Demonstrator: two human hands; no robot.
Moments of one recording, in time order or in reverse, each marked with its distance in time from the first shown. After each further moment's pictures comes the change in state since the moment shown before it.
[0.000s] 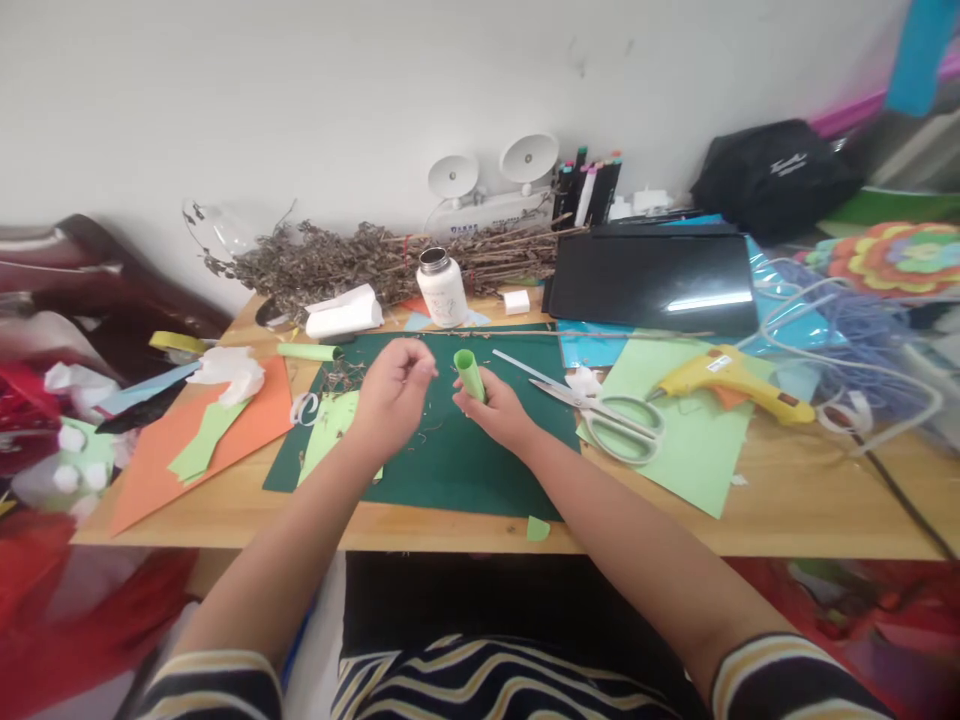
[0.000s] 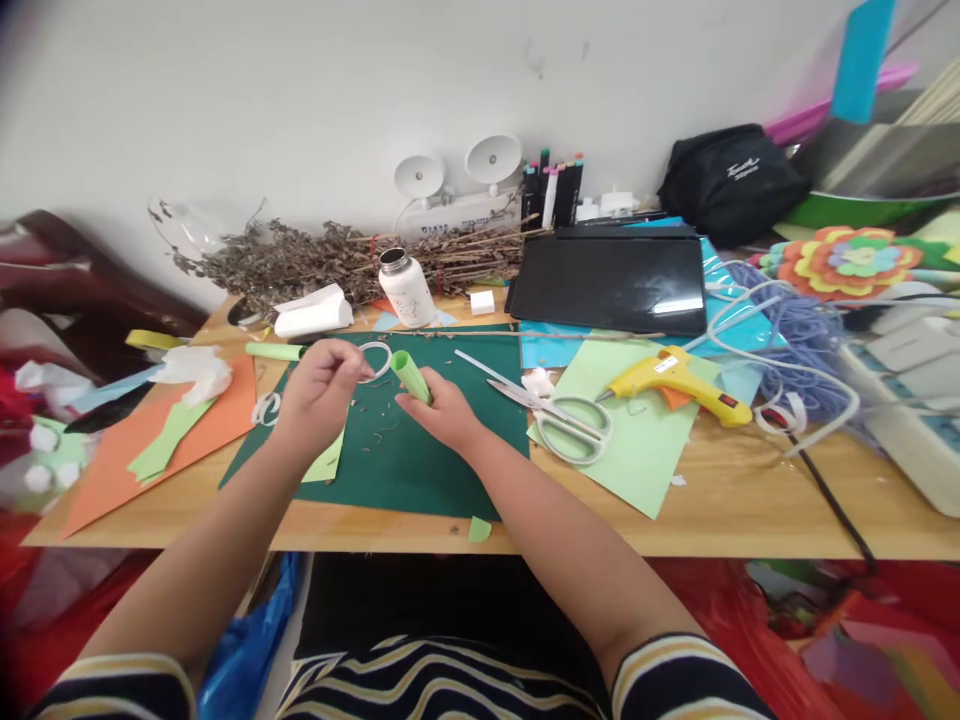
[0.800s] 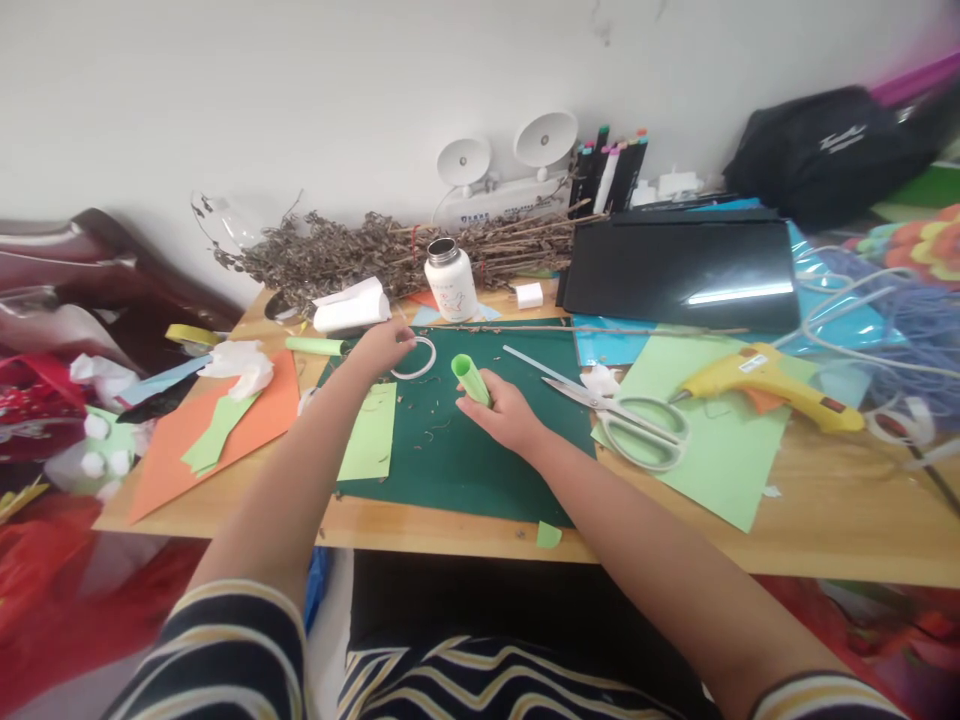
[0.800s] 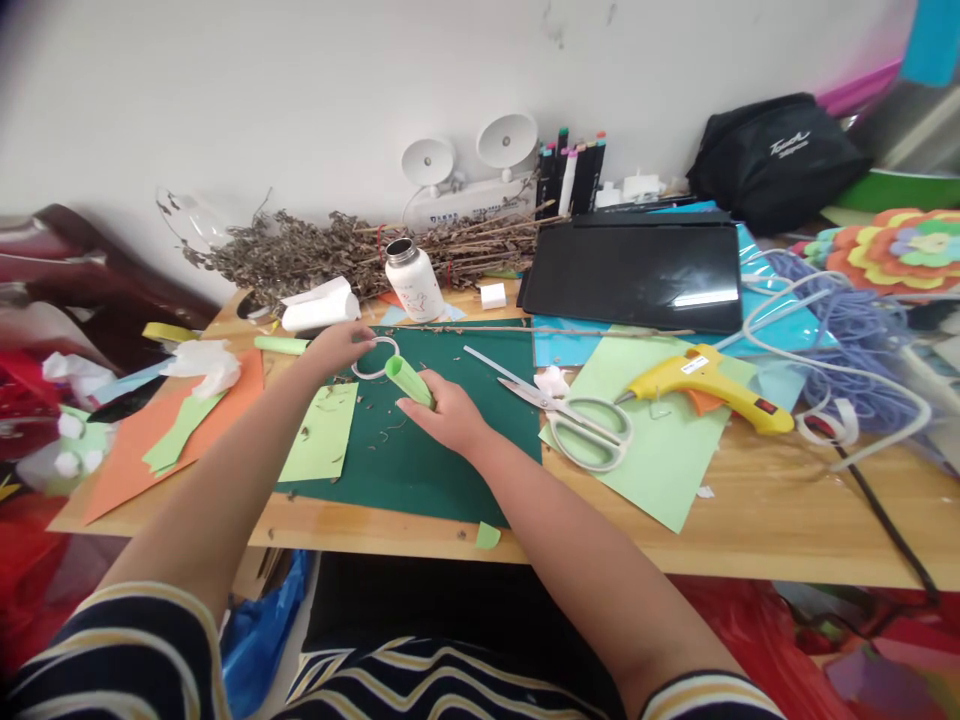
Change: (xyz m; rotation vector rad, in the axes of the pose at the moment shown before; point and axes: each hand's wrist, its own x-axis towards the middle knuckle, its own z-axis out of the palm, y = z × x) left_hand 0.072 -0.101 -0.003 0.653 -0.437 -0.367; right_hand -0.001 -0.005 -0.001 -0.141 -0.066 0.015
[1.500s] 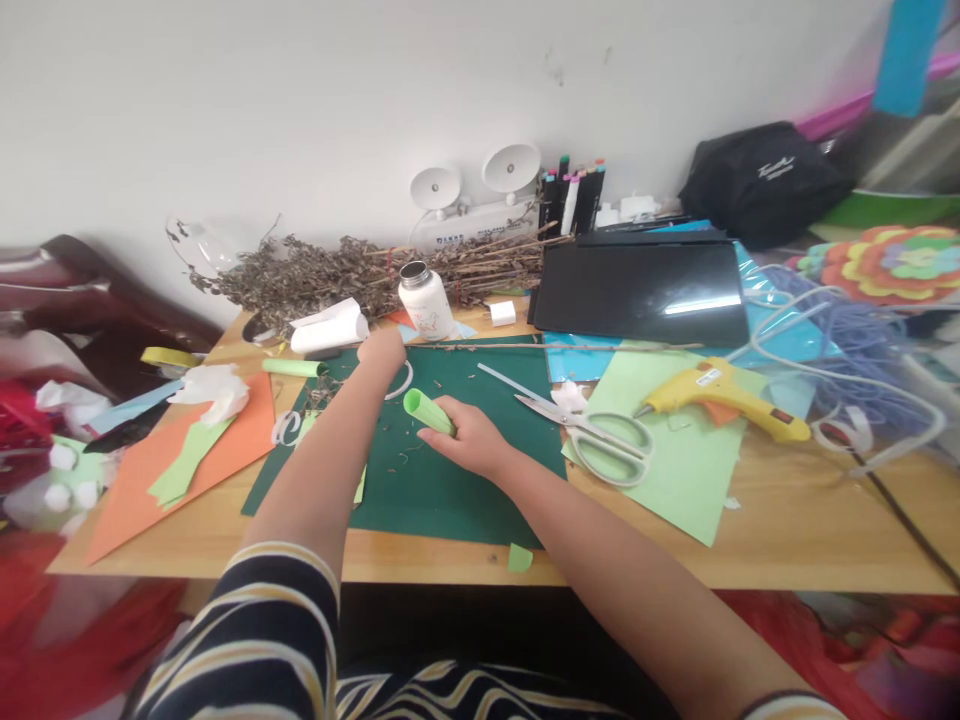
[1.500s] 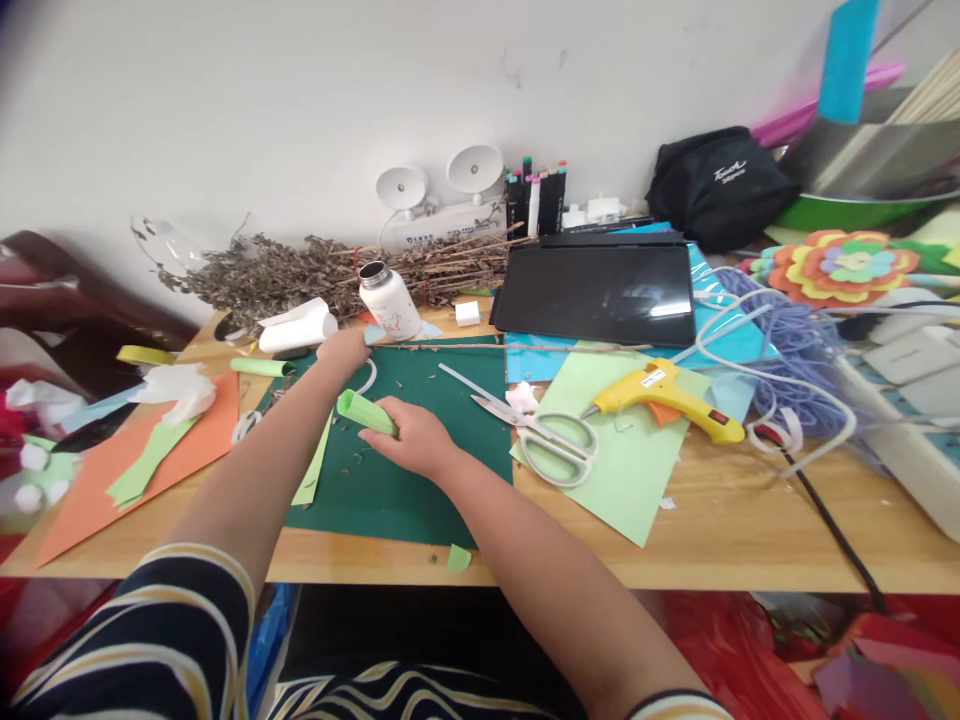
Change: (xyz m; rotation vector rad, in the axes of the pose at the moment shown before) left_hand 0.058 0.034 0.025 0.216 -0.039 -0.242; right_hand 0.003 -0.002 0.003 -0.086 -0.109 -0.033
